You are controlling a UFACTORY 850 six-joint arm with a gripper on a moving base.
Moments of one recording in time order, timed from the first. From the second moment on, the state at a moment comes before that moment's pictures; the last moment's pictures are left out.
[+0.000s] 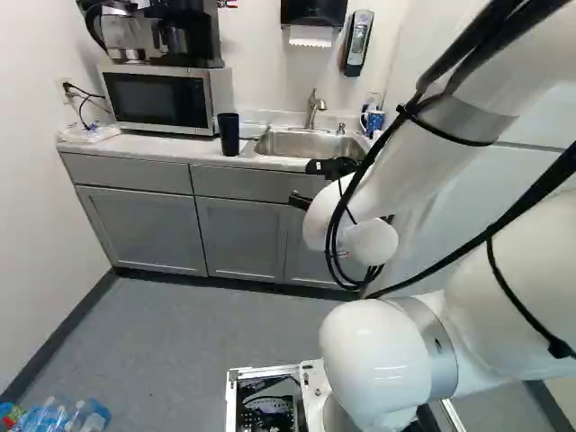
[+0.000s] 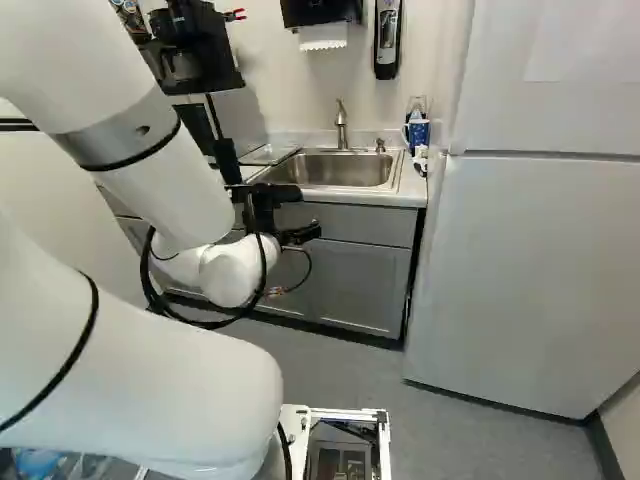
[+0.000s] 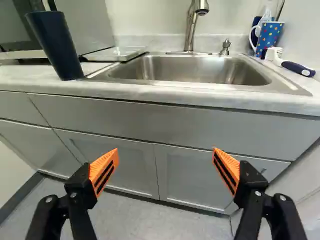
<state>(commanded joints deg) 0.0 15.8 -6.9 0.0 50.0 0.0</state>
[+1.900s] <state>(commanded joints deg) 0.0 16.6 -19.3 0.0 44.9 0.0</state>
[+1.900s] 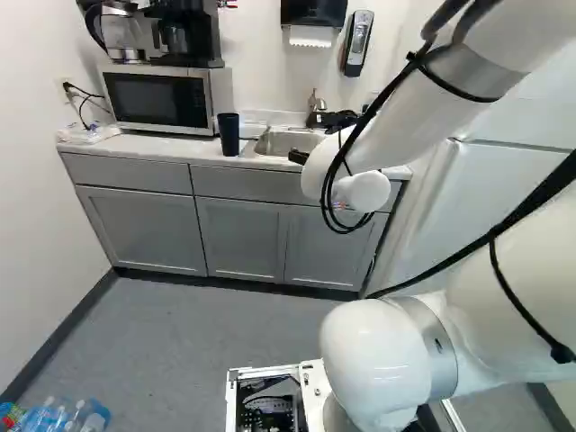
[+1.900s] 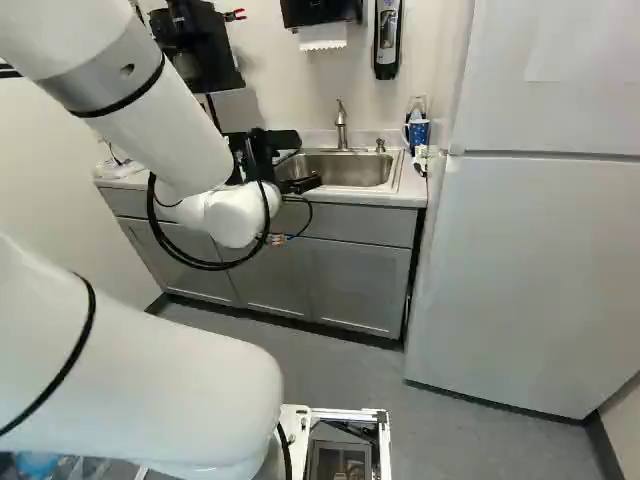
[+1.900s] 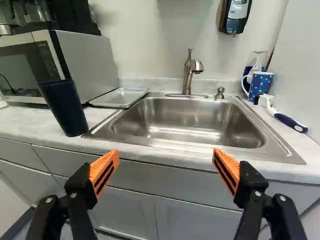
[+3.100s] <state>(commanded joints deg) 0.0 16.6 -27.0 0.0 39.9 0.0</state>
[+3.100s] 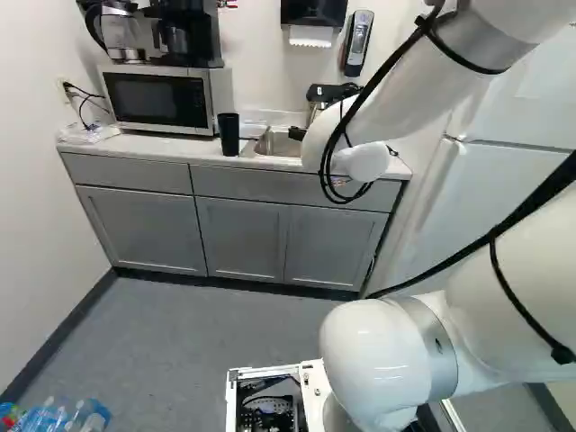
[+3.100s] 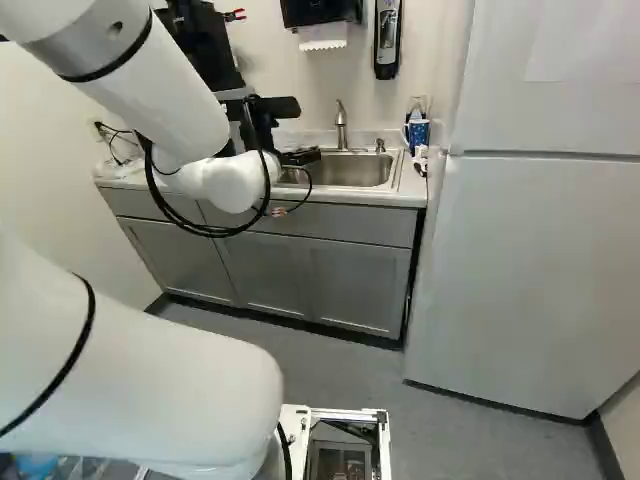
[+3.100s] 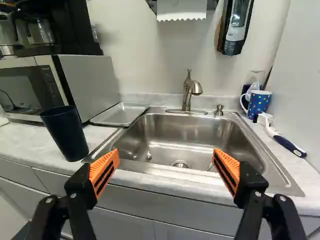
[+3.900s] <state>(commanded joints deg) 0.0 15.8 -32.6 0.0 35.3 0.0</state>
